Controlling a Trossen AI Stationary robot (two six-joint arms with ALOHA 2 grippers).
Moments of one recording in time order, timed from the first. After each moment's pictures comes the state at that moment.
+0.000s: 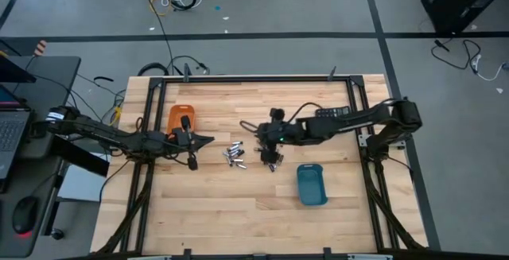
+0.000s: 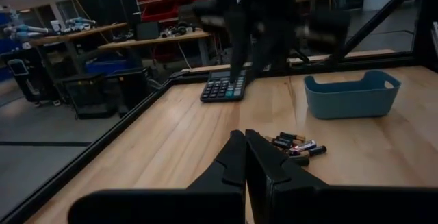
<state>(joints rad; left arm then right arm) -0.20 0.76 0.09 0.63 -0.44 0.10 0.04 1.68 1.15 -0.21 0.32 0.00</state>
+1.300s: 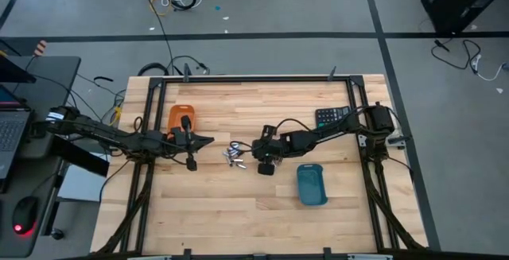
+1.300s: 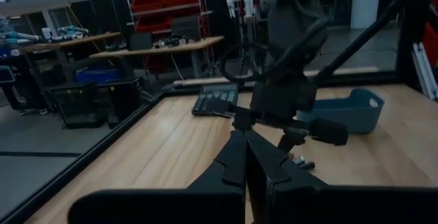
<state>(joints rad) -0.20 0.76 0.09 0.67 -0.40 0.10 0.07 1.93 1.13 -0.13 0.28 0.05</state>
